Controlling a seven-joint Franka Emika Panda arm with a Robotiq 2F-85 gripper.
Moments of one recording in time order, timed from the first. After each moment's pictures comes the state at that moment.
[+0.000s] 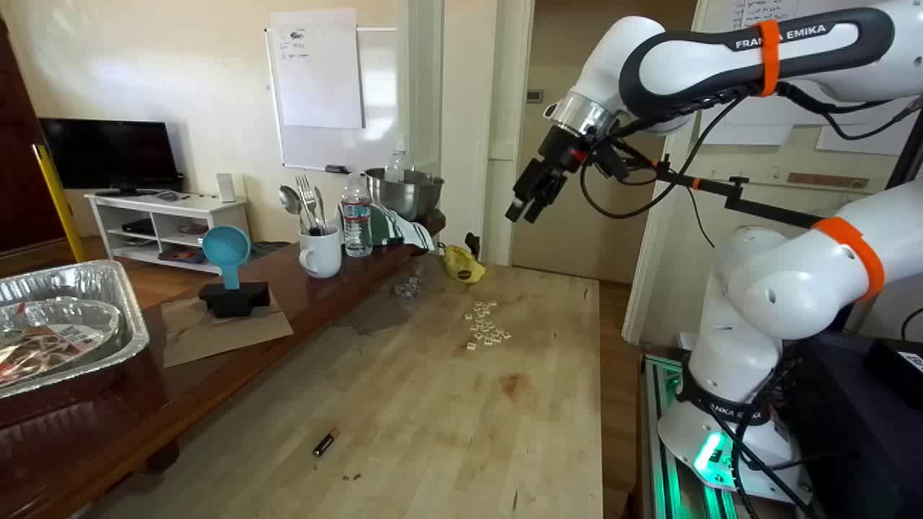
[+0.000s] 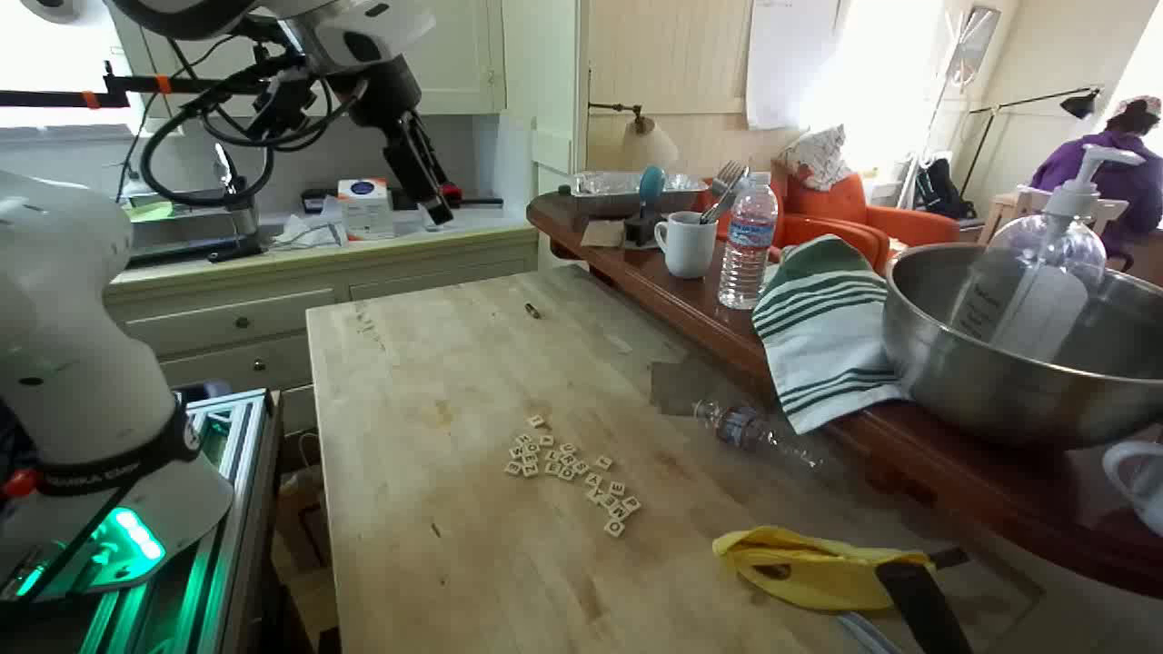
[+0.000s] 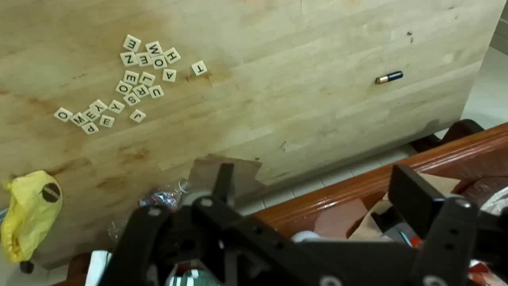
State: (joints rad) arm -0.01 -0.96 -0.09 -2.78 0.17 2.23 0.02
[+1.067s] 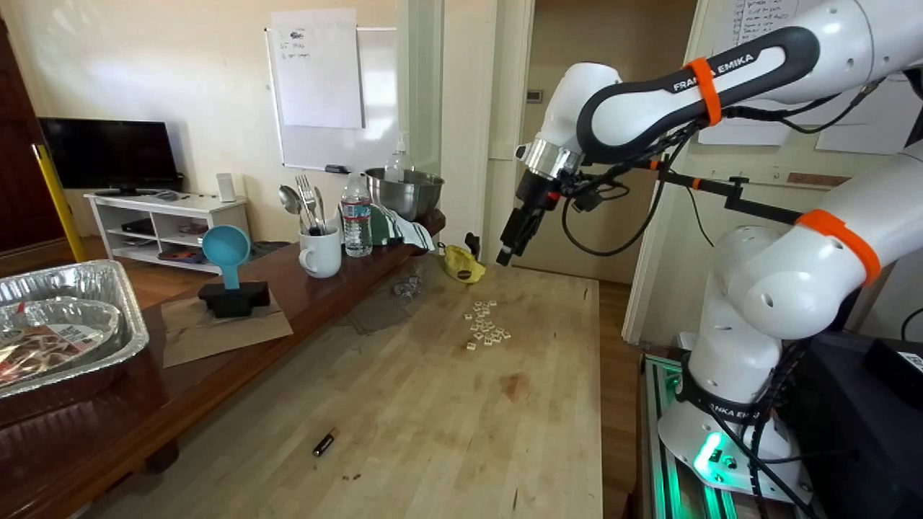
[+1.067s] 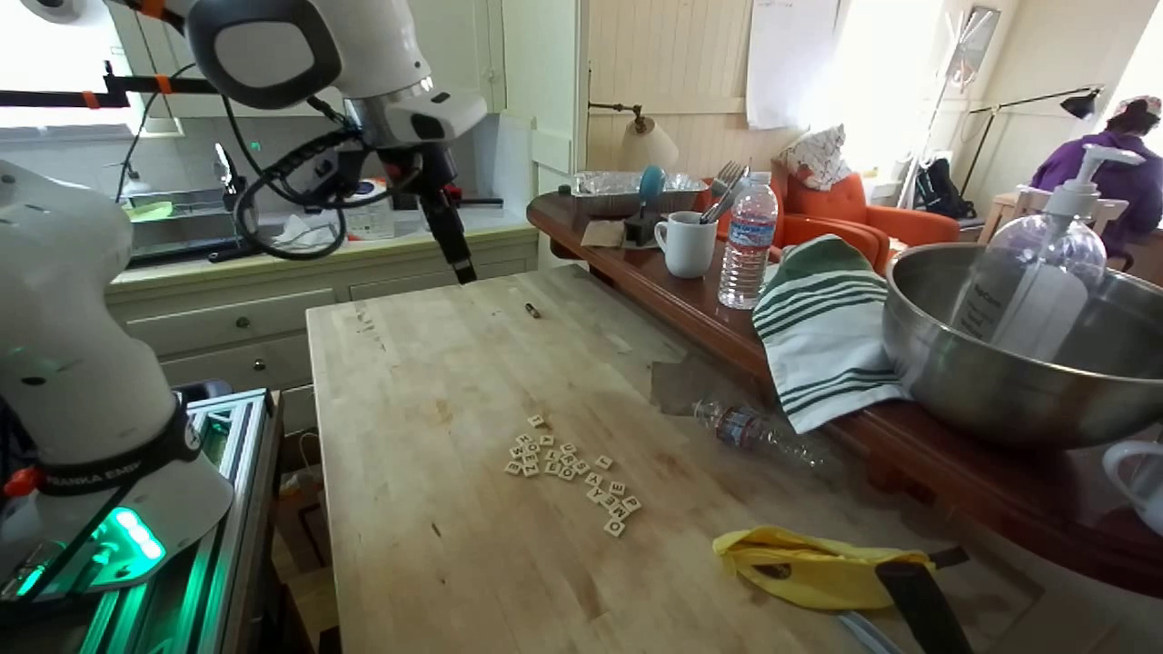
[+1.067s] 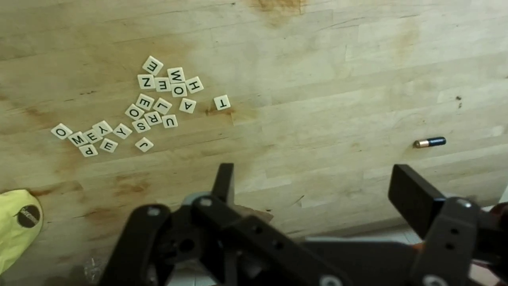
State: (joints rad) arm 0.00 -0.73 -0.07 -2.80 0.12 2.35 -0.10
